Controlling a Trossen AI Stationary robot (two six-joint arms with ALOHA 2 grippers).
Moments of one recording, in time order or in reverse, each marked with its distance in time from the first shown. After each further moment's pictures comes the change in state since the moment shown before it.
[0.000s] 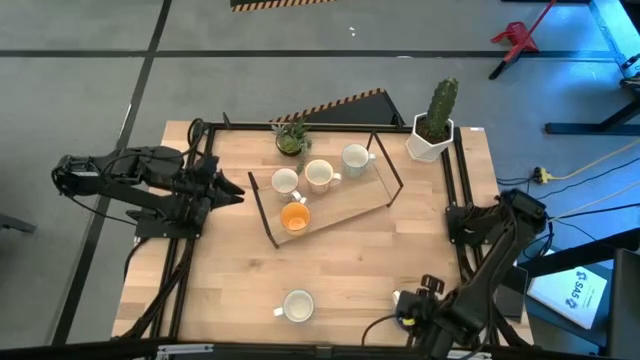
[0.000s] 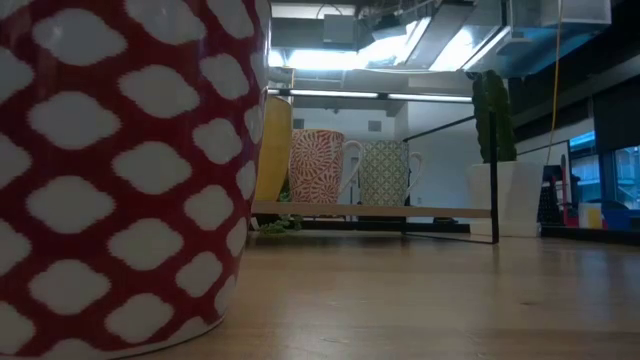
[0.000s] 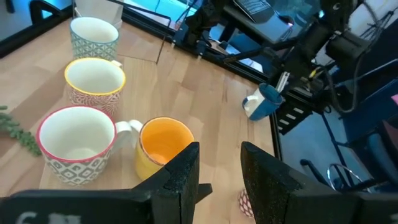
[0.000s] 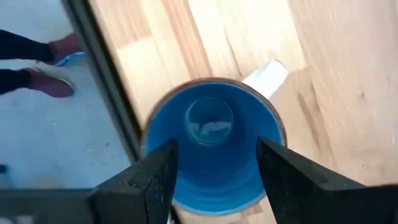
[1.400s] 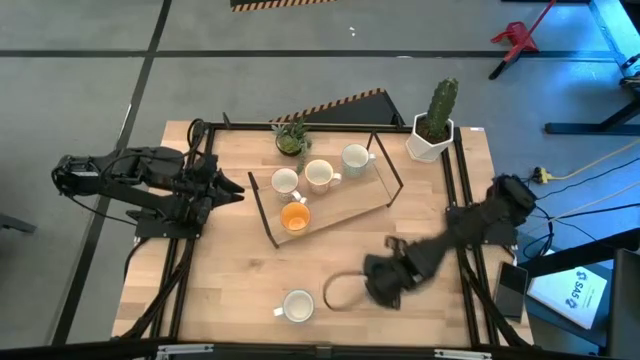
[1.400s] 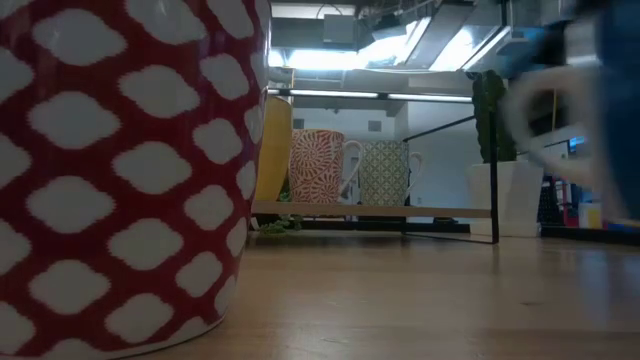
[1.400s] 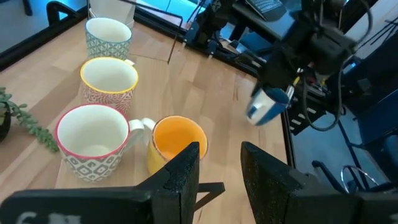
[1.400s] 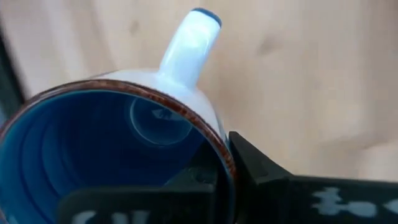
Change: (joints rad) left arm 0.000 0.000 0.000 -0.022 -0.039 0.010; right arm -0.354 -0.051 -0.134 0.100 -0.077 -0.496
